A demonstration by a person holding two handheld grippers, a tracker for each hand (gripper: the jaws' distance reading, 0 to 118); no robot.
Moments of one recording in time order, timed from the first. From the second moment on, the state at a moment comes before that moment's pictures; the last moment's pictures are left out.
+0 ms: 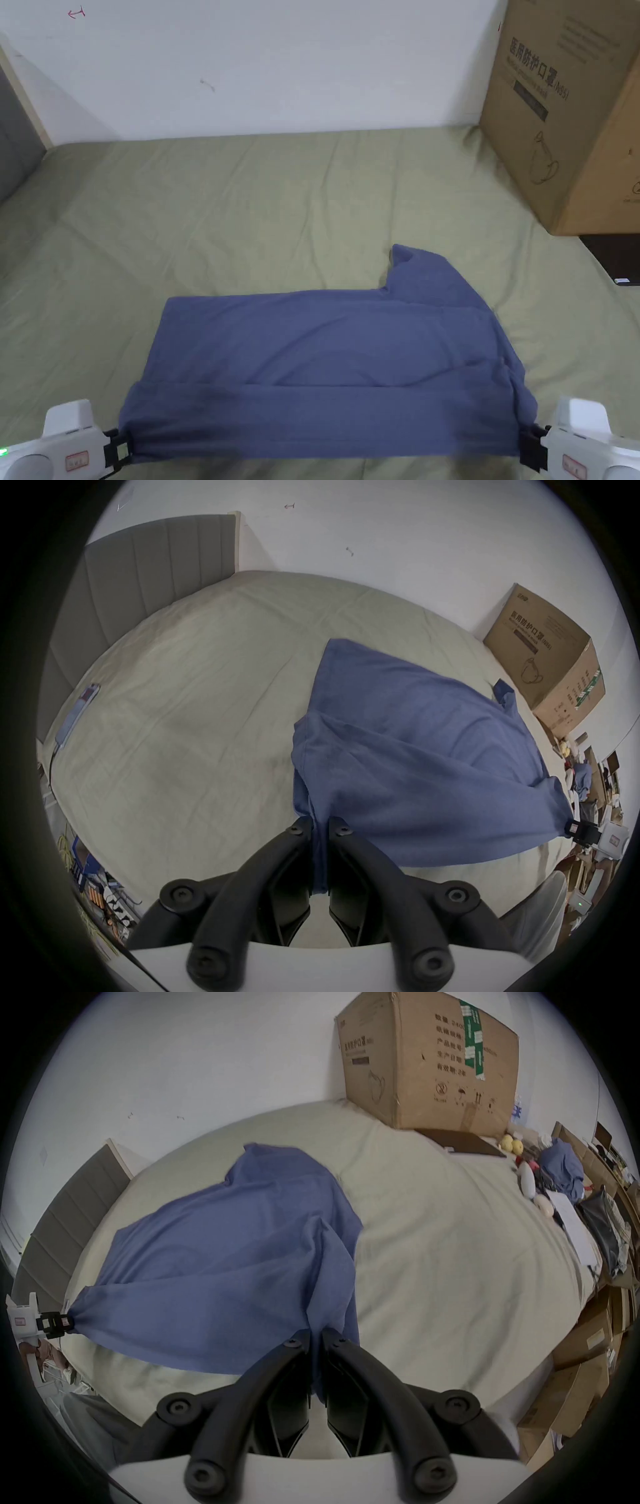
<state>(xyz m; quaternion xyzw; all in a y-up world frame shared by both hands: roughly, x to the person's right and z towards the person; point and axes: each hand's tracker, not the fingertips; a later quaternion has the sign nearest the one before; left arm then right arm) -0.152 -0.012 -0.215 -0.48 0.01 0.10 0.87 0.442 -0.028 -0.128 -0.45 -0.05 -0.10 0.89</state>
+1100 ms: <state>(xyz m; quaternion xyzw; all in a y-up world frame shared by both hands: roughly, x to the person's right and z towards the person) -0.038 0.147 -0.203 -0.12 -0.01 0.05 0.99 0.348 0.166 -0.141 -0.11 -0.05 0.03 0.99</state>
